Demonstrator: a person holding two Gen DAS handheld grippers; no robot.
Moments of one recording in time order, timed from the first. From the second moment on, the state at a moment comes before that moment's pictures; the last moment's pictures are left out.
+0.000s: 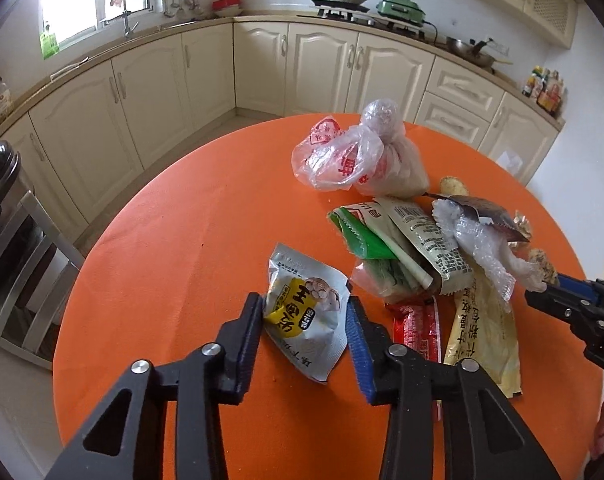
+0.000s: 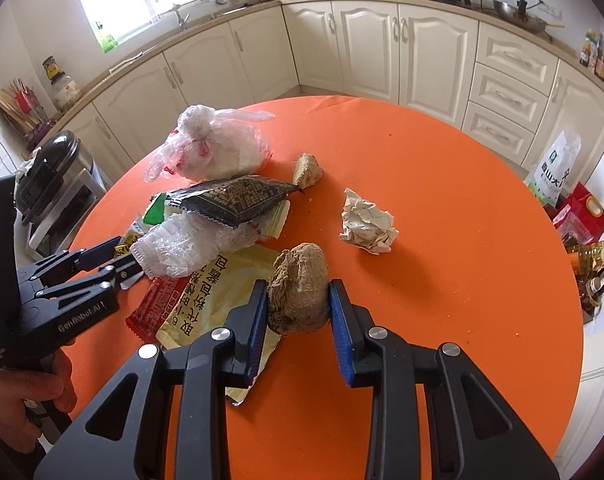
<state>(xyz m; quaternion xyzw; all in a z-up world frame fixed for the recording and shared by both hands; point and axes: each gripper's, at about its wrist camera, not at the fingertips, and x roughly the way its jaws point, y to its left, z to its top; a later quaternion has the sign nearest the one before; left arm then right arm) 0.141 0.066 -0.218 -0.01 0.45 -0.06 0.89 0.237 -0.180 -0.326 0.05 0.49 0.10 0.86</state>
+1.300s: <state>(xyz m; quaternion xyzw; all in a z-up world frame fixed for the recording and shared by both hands) 0.059 0.096 -0.208 -0.04 0.44 -0.08 0.90 0.188 -0.210 -0.298 0.07 0.47 0.09 0.88</state>
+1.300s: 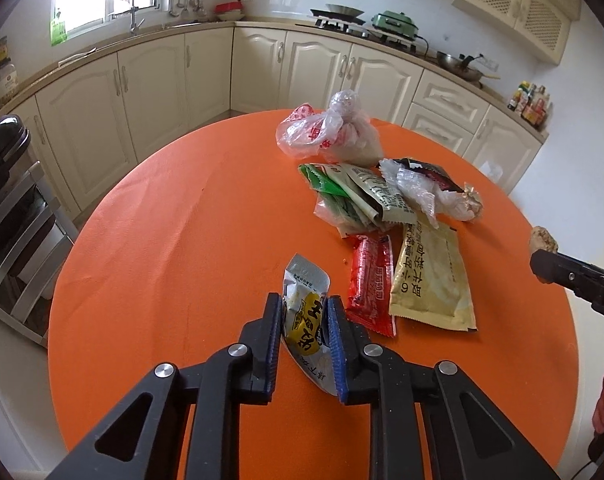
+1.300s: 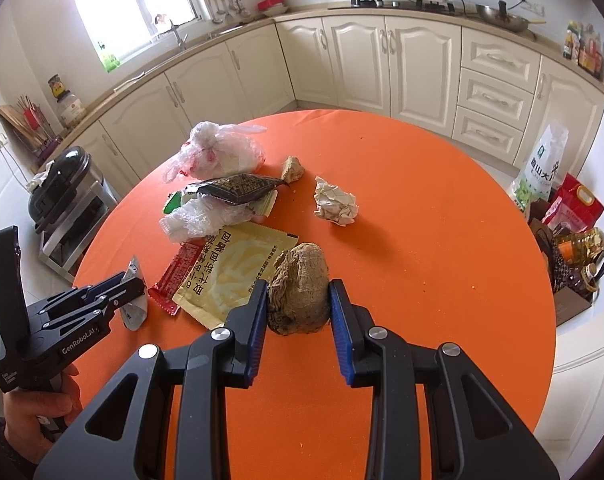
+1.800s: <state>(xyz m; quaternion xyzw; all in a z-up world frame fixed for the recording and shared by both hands) 0.033 0.073 -0.206 0.02 0.45 -0.08 0.89 0.171 -0.215 -0.295 0.08 0.46 0.09 0.88</state>
